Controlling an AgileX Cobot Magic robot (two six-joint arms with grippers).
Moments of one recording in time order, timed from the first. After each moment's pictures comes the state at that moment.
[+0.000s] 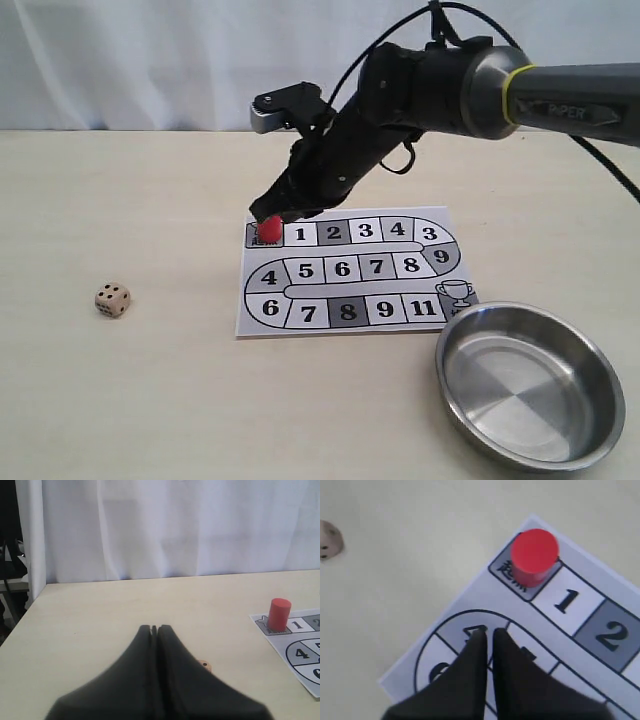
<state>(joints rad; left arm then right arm) -0.06 0.00 0.00 -0.04 0.21 0.08 0.51 2.11 -1.64 0.36 0.70 -0.43</state>
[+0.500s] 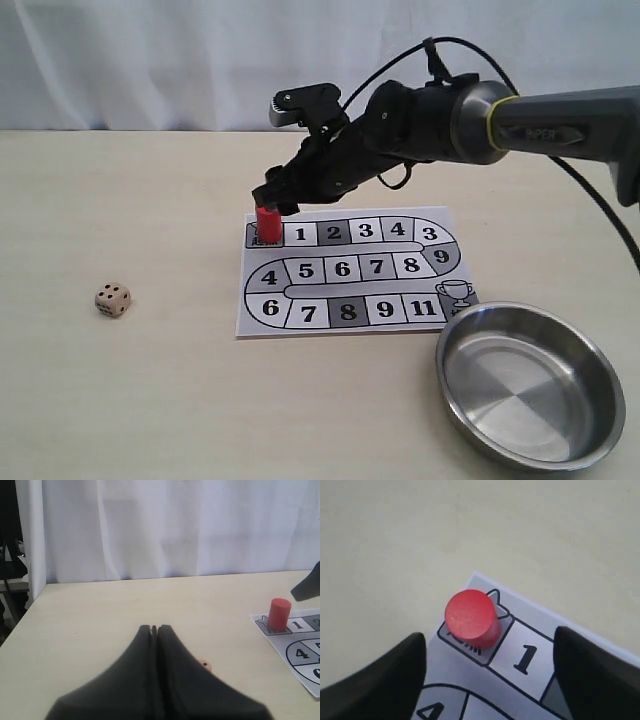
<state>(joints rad) -0.06 0.00 0.00 -0.04 0.21 0.08 0.48 2.19 -1.61 0.47 0.40 -0.43</state>
